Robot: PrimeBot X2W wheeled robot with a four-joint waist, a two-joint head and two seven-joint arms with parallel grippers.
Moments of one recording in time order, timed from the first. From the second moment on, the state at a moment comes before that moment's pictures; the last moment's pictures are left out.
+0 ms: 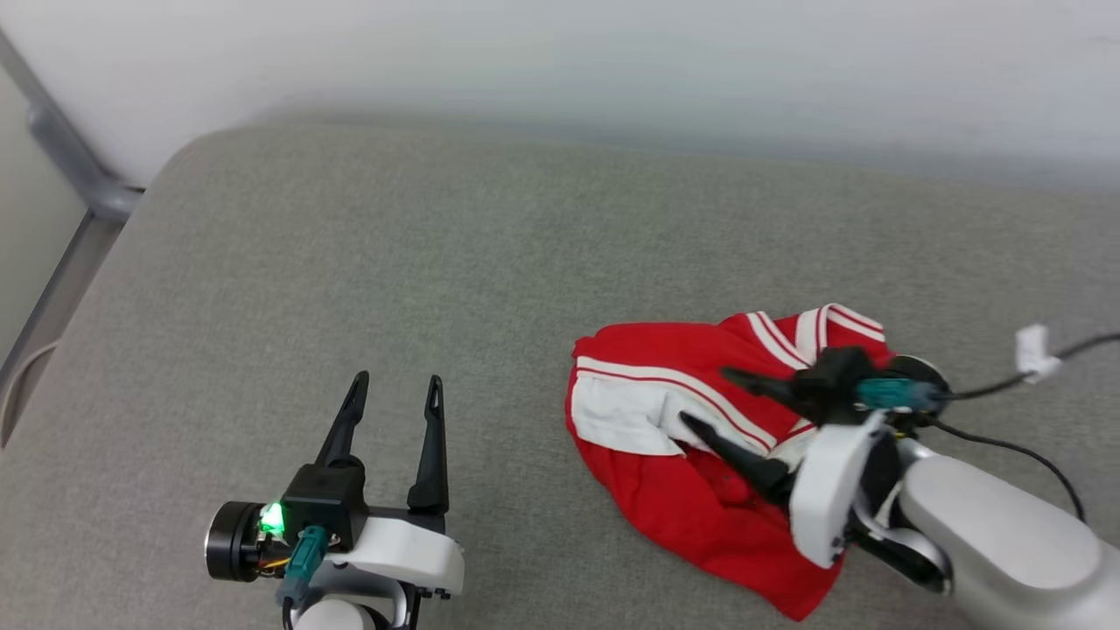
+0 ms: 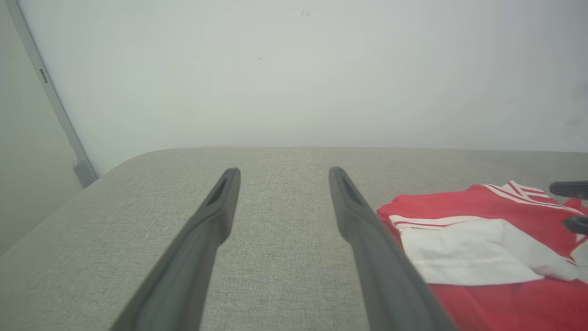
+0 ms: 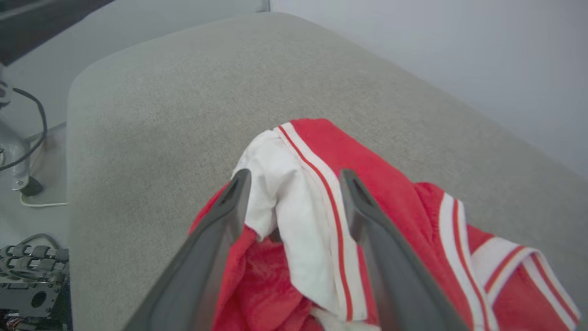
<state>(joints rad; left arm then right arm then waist) -0.09 0.05 -0.17 0.11 -0.09 0.07 -0.26 -0.72 -0.51 1.13 0.40 0.80 0.13 -0.10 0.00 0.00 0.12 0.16</state>
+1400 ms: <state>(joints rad) -0.70 0.51 -0.85 0.17 -0.59 -0.13 0.28 0.04 -0.21 0.04 0.09 0.17 0.13 -0.19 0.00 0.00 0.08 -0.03</state>
